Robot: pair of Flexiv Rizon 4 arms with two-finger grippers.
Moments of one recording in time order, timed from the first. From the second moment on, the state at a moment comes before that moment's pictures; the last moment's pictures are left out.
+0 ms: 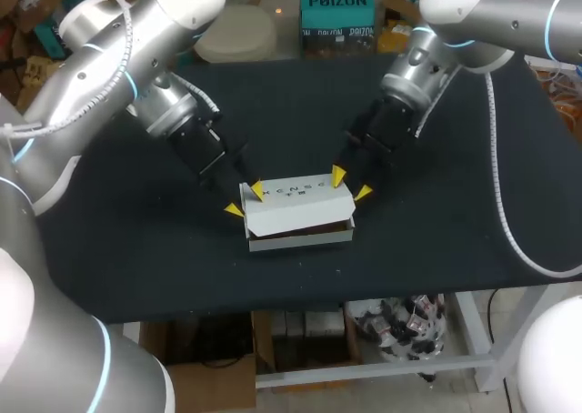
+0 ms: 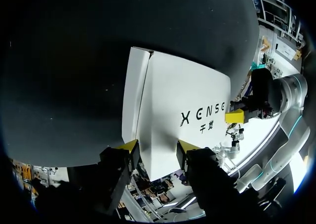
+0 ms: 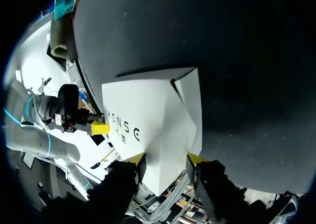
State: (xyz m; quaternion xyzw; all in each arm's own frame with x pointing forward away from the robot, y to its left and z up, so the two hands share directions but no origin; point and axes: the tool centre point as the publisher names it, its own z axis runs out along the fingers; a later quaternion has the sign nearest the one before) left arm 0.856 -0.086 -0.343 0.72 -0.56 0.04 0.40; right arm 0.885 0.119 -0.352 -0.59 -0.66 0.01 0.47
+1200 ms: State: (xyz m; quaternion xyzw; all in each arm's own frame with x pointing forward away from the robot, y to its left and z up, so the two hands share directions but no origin) left arm 0.860 -0.088 -0.331 0.73 -0.56 0.04 0.40; right arm 0.891 0.126 -0.342 -0.60 -0.66 0.00 0.46
